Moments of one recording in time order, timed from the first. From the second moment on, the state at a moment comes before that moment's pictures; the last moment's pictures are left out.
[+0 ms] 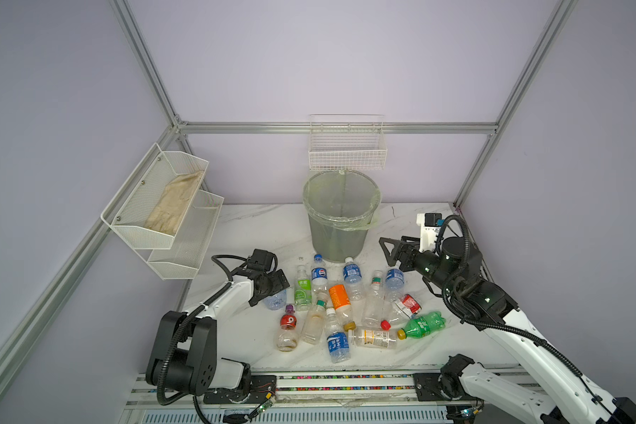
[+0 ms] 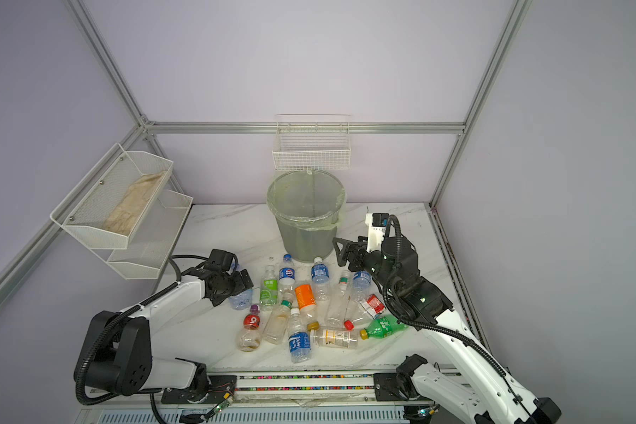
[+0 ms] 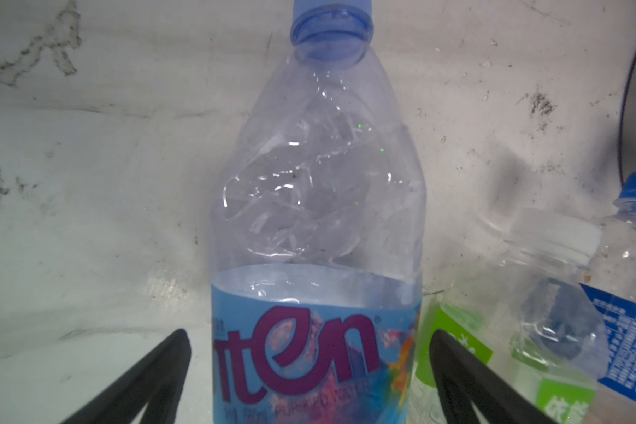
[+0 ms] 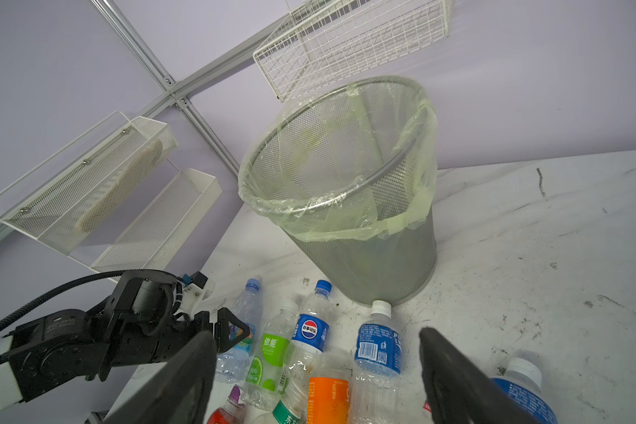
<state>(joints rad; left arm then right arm) -0.20 1.40 0.79 -0.56 -0.05 -0.69 0.58 0.91 1.00 -0.33 0.01 0.48</state>
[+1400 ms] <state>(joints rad) -0.20 1.27 0.88 -0.62 -0.10 -0.64 0.58 0.91 0.97 -0.36 0.02 0.48</state>
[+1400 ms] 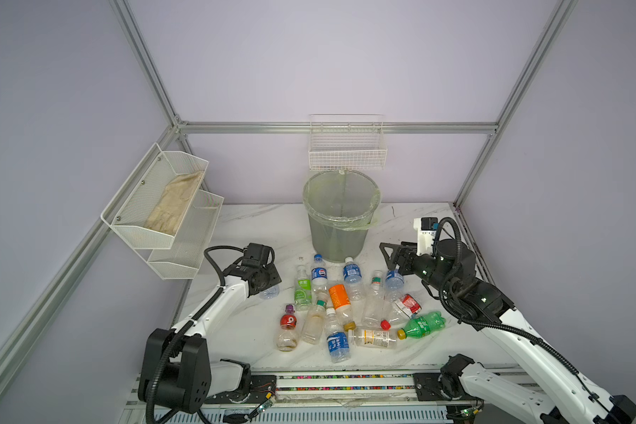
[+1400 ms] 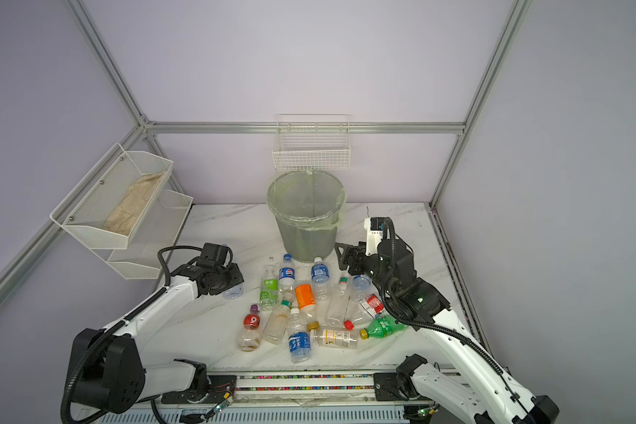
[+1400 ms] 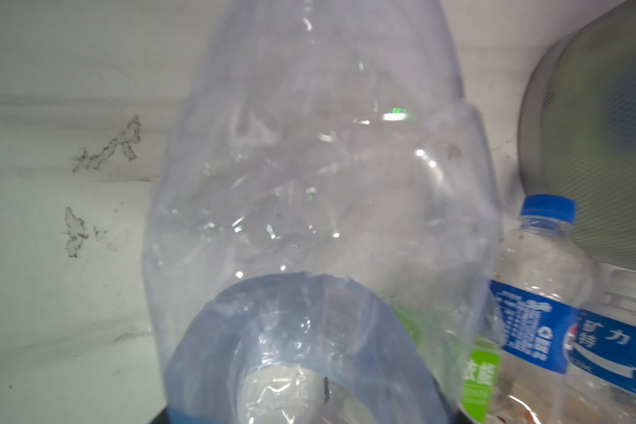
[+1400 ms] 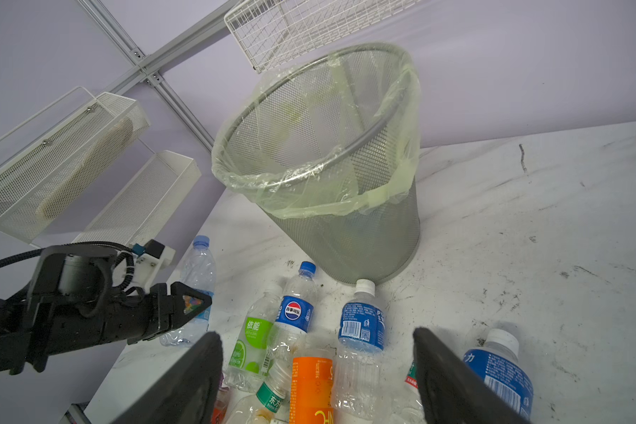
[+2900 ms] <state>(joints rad) -0.26 0.73 1.03 -0.14 0.09 -0.36 0.58 0.92 0.97 -0.36 0.02 0.50</state>
